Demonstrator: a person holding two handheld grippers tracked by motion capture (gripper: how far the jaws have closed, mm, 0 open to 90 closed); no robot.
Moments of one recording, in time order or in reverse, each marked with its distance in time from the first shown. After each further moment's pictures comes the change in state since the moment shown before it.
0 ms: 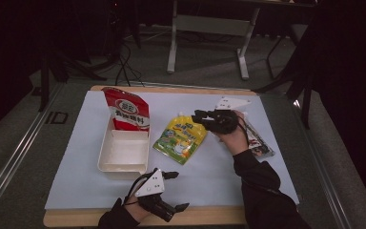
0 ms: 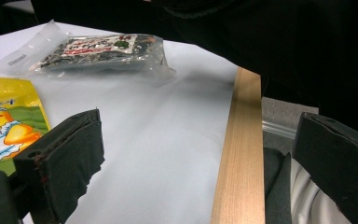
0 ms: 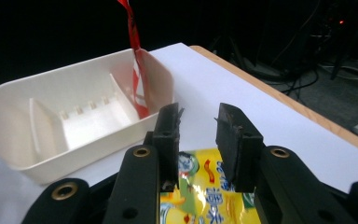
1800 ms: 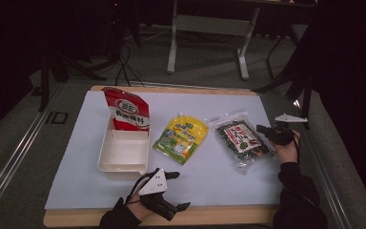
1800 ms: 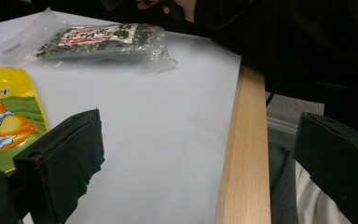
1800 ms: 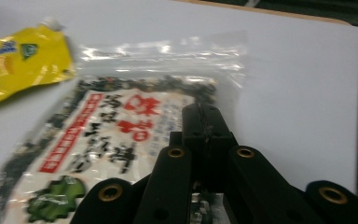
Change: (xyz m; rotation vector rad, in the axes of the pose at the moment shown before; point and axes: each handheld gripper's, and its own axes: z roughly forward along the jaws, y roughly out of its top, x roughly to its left) left arm 0.003 -0.004 0.008 0.030 -0.004 -0.013; right arm -0.130 -0.142 -0.124 0.158 -0.421 0.302
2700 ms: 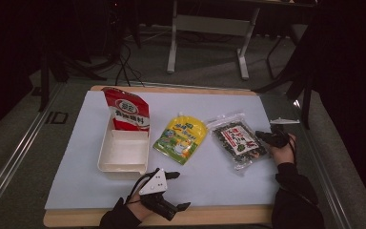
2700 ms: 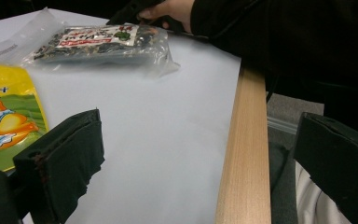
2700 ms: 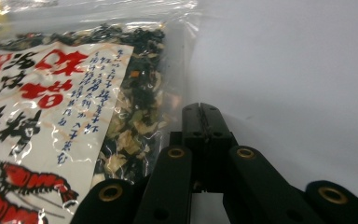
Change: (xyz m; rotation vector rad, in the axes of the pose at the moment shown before) left arm 0.000 0.000 0.000 0.002 0.001 -0.001; right arm -0.011 -0.022 0.025 0.131 -0.046 0.059
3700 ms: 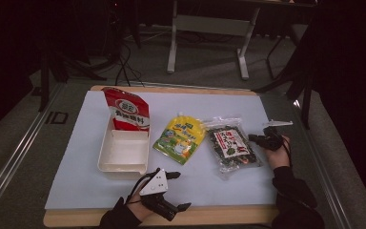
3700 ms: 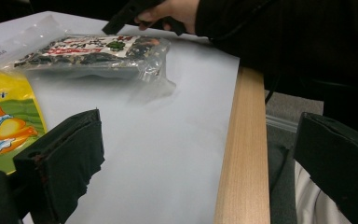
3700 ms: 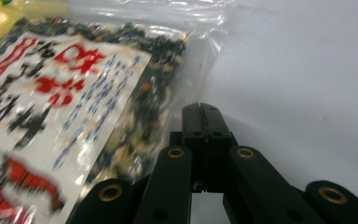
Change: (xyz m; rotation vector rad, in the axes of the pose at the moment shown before) left arm -0.001 0.002 0.000 0.004 -0.003 0.014; right arm 0.032 0.004 -0.001 0.029 0.055 -0.031
